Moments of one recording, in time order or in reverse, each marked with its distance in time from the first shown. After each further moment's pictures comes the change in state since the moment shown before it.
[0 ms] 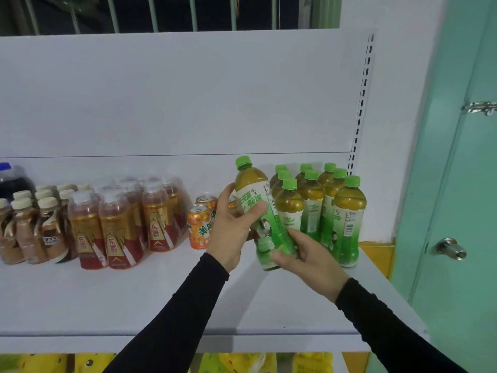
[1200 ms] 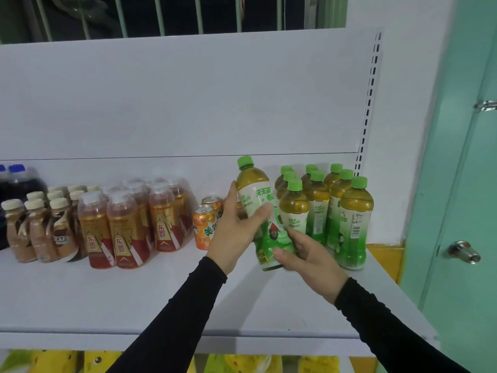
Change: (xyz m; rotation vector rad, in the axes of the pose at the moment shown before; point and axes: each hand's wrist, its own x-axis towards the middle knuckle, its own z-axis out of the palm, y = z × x) left_hand -0.001 0.003 -0.008 0.237 -0.056 0.009; right_hand 0.003 -0.004 0.007 0.120 -0.030 -0.020
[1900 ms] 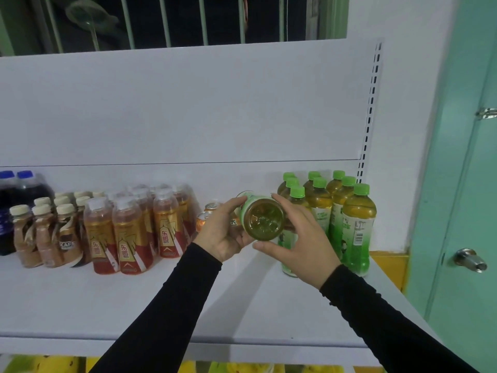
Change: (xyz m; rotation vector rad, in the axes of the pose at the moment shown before) left_hand 0.027 0.019 -0.022 -0.467 0.036 -0.474; right_hand 0.022 -0.032 0.012 -0.586 0.208 -0.365
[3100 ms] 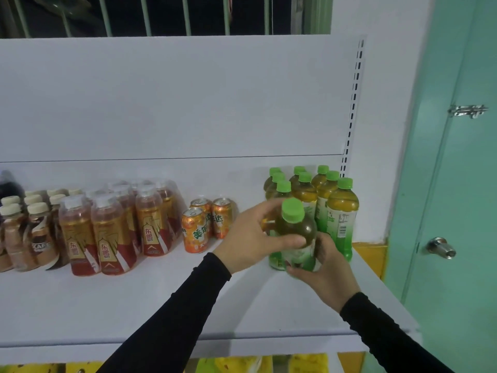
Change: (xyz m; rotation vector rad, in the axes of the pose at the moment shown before) left_hand -0.032 -0.038 0.032 0.860 -0.424 0.650; right_hand -0.060 0.067 -0.017 0.105 0.097 0.395
